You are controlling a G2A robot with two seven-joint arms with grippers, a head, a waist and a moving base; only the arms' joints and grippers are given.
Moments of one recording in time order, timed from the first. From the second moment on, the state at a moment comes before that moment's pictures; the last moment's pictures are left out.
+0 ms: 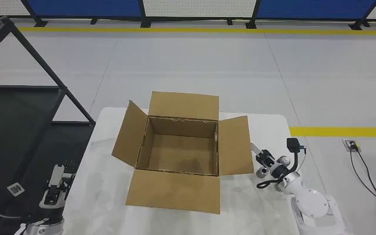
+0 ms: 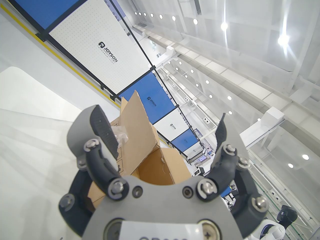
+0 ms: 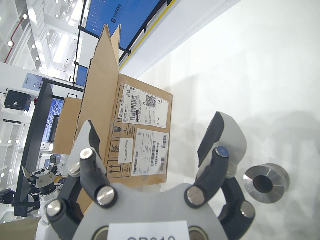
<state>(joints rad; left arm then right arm) 1.64 -1.23 -1.91 -1.86 -0.01 -0.60 -0.12 -1.17 -1.30 1.61 -1.54 -0.35 -0.14 0.55</state>
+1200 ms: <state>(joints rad) 1.64 -1.23 -1.91 -1.86 -0.01 -0.60 -0.12 -1.36 -1.26 1.74 -1.71 -0.60 -0.46 0.38</state>
